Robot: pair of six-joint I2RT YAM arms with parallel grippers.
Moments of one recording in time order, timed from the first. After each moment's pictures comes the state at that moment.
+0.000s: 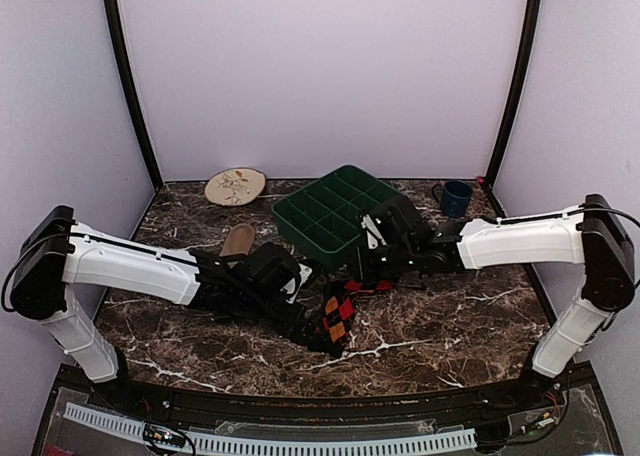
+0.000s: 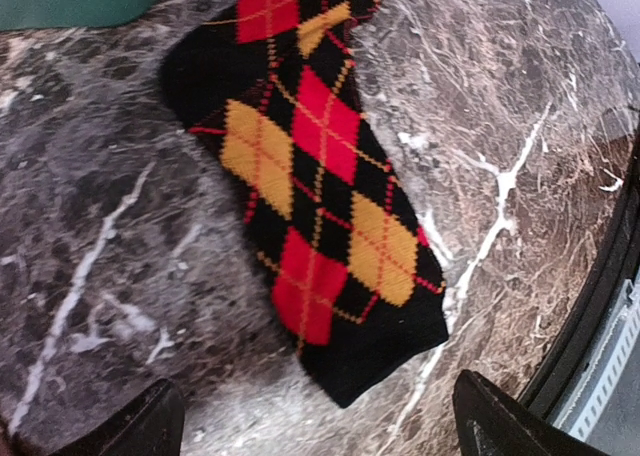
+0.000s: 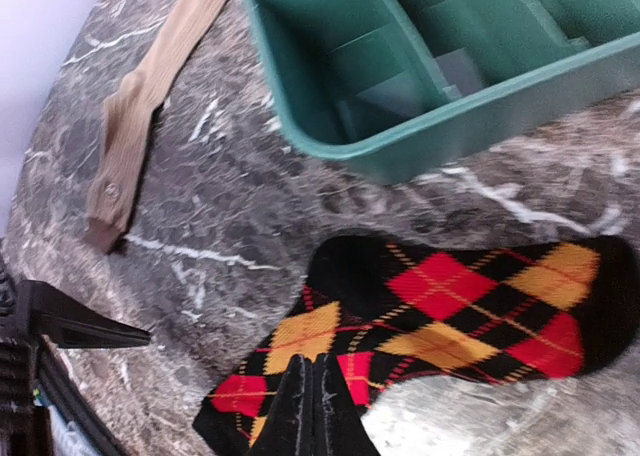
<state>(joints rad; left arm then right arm) -1.08 1.62 0.95 -0.29 0.00 -0.46 0.90 1.61 1.03 -0.19 0.04 0.57</state>
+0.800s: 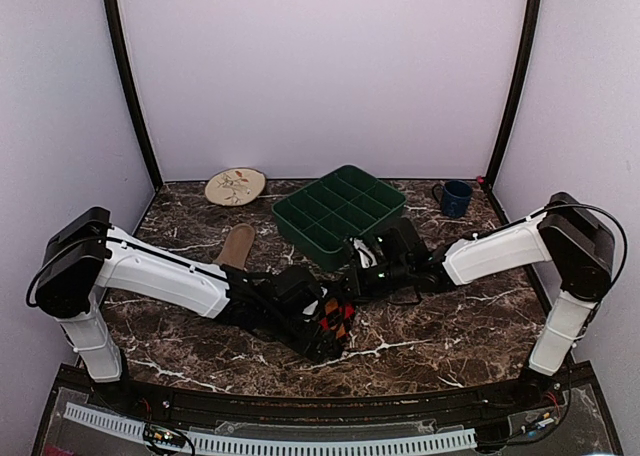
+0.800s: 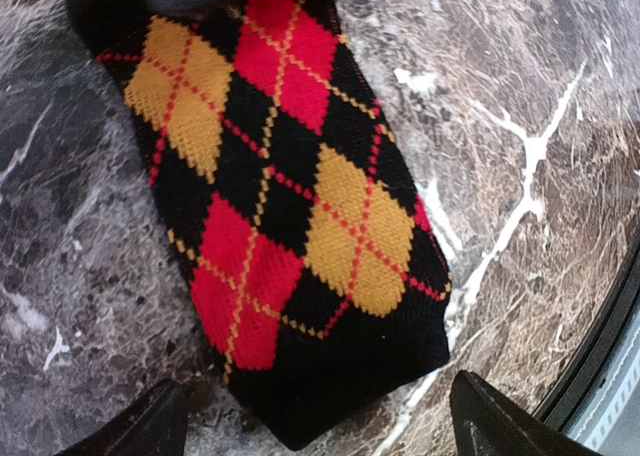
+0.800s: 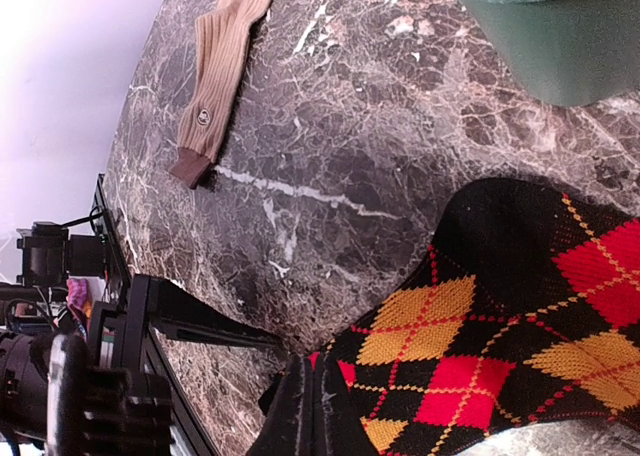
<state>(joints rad) -1.15 1.78 1.01 -0.27 0.01 -0.56 0.85 1.75 0.89 0.18 -0.41 0.67</state>
